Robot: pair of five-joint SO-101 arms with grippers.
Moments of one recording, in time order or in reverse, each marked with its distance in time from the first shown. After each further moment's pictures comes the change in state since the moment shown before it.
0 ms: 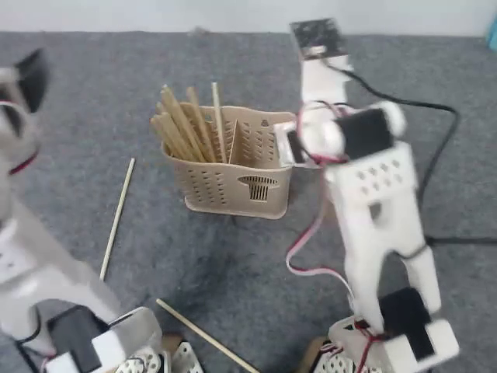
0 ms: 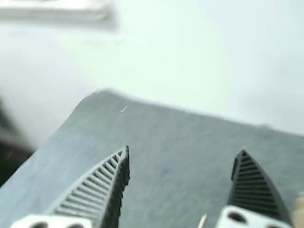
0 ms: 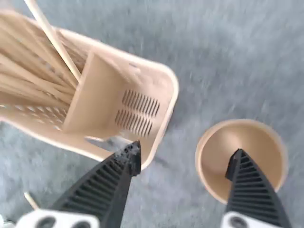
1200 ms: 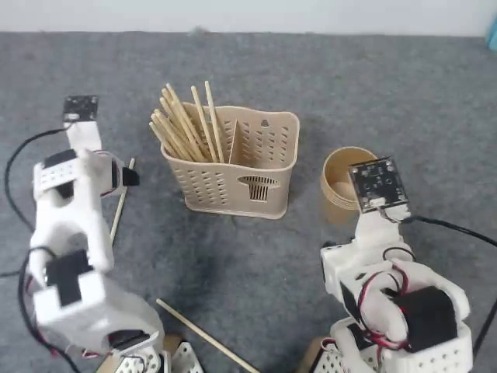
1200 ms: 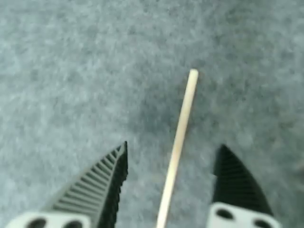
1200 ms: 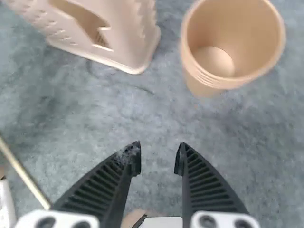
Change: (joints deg) left arm 5.0 20.2 73.5 -46.8 -11.6; right arm 4.5 -58.9 59.8 0.2 1.5
